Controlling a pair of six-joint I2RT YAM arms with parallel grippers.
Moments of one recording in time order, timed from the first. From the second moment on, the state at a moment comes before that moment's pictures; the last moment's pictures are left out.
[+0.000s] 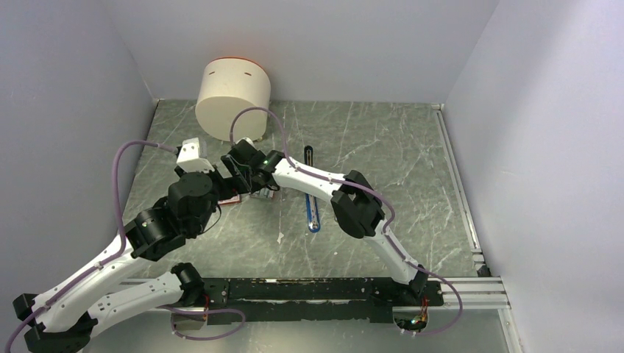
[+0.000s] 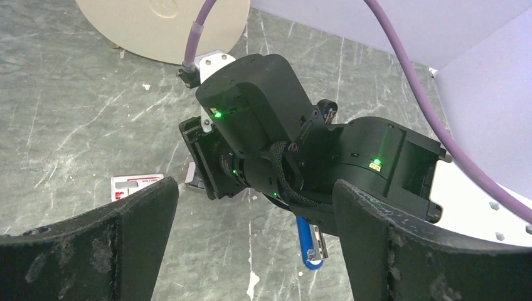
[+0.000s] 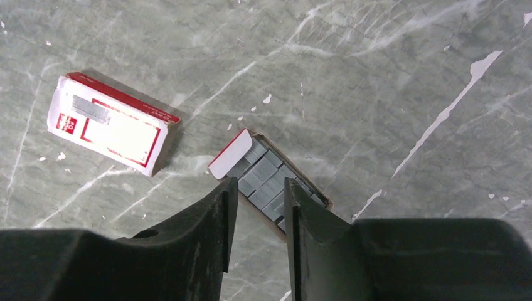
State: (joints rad) left arm -0.89 0.73 0.92 -0.51 -0.72 -0.64; right arm 0.99 2.35 2.03 -0.63 0.21 0.26
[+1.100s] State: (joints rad) left arm -0.89 0.72 0.92 -0.51 -0.71 -0.64; right arm 1.00 2.42 2.12 -0.75 0.31 0.51
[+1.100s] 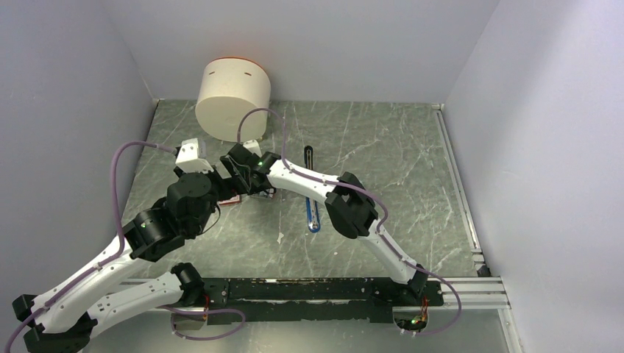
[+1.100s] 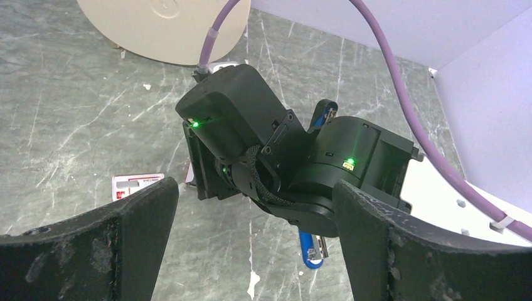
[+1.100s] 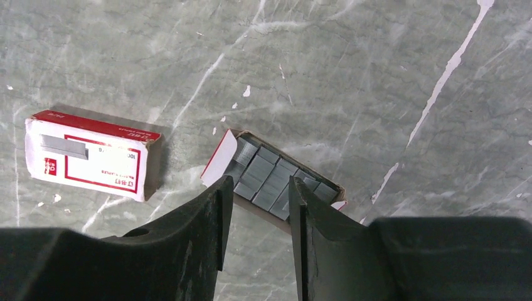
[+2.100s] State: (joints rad) left arm -0.89 0.72 0.92 -0.52 -0.71 -0.64; right arm 1.01 2.46 2.14 -0.76 0.33 0.51
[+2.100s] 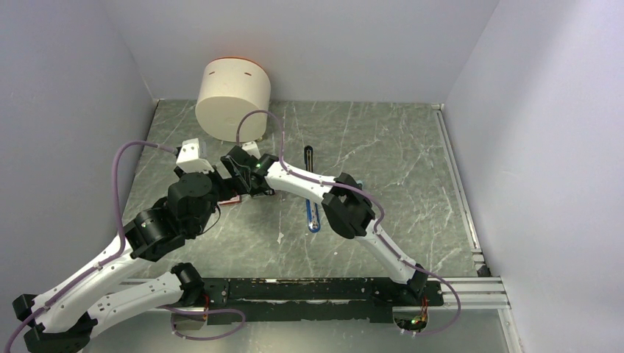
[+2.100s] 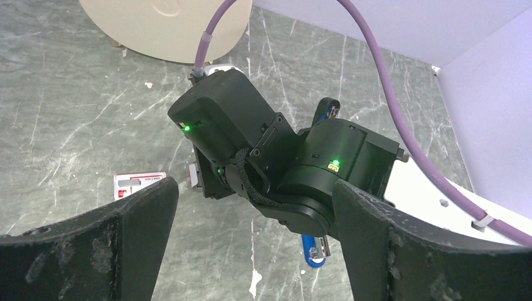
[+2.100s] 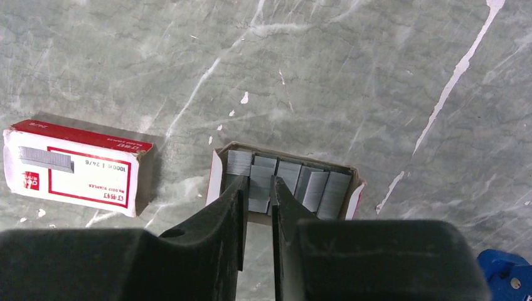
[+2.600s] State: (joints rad) left arm -0.89 0.72 0.92 -0.52 -0.71 -0.64; right arm 1.01 2.44 2.11 -0.76 0.32 0.51
